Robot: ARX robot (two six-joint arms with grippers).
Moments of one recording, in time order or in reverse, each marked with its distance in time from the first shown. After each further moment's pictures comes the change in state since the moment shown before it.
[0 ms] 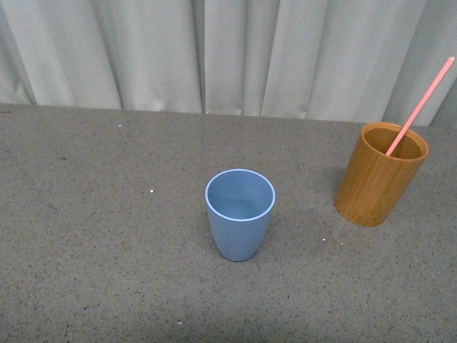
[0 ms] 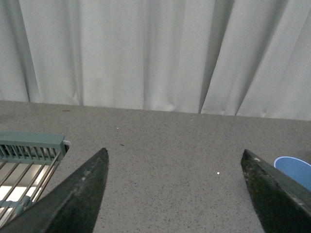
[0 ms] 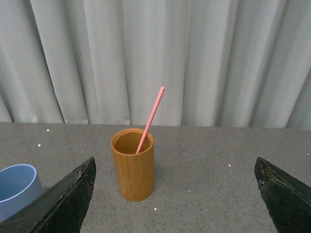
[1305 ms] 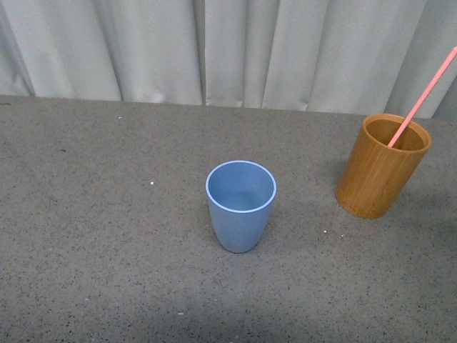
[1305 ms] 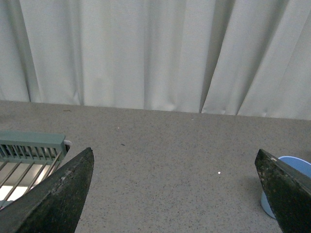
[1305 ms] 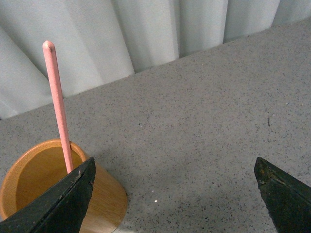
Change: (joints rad) left arm 0.000 -0.001 0.000 -0.001 0.000 0.003; right arm -0.019 1.564 0.481 0.681 0.229 0.285
